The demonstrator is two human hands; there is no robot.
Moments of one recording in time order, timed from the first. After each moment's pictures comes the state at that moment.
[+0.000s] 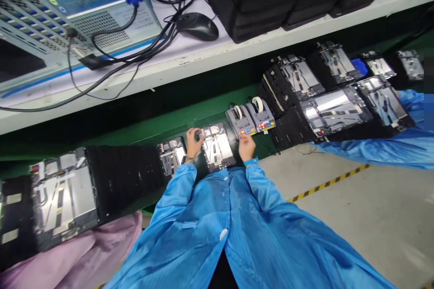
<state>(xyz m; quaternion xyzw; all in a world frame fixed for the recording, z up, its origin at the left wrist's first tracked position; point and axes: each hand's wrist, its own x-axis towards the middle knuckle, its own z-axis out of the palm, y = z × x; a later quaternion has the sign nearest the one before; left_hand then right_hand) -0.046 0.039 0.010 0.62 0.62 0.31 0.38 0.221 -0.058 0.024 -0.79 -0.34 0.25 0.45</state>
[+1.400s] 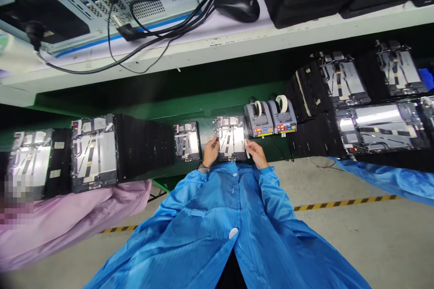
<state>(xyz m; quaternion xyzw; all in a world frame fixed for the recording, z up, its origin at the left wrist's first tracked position) -0.027 -0.066 -0.007 0.49 0.67 0.33 0.45 0.231 -0.104 0.026 -0.58 -0.31 0.61 0.44</state>
